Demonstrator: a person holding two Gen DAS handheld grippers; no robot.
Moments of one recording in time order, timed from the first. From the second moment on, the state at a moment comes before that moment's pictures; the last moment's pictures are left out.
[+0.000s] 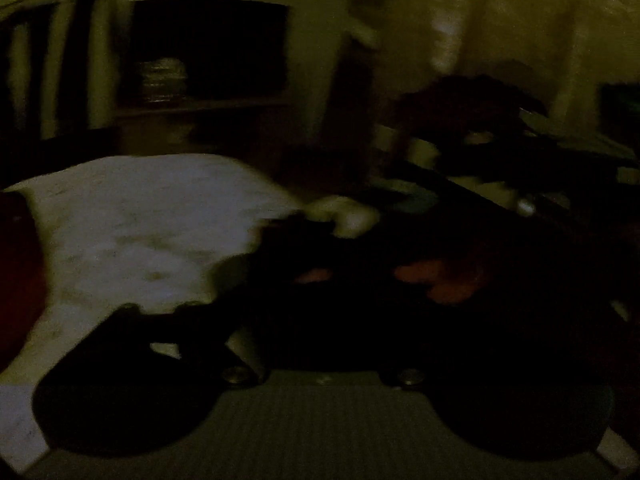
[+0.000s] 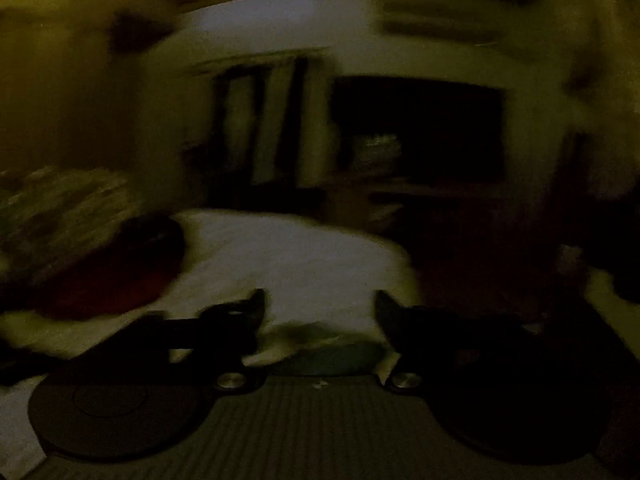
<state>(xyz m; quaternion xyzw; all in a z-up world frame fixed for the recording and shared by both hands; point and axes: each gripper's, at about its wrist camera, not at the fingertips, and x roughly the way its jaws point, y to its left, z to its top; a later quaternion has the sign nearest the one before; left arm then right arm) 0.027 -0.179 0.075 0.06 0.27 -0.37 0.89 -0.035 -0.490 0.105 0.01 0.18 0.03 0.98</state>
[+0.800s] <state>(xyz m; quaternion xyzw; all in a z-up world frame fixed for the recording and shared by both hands) 0.056 -0.224 0.078 0.16 0.31 -0.36 0.87 0.016 -0.489 0.081 0.02 0.29 0.01 0.96</state>
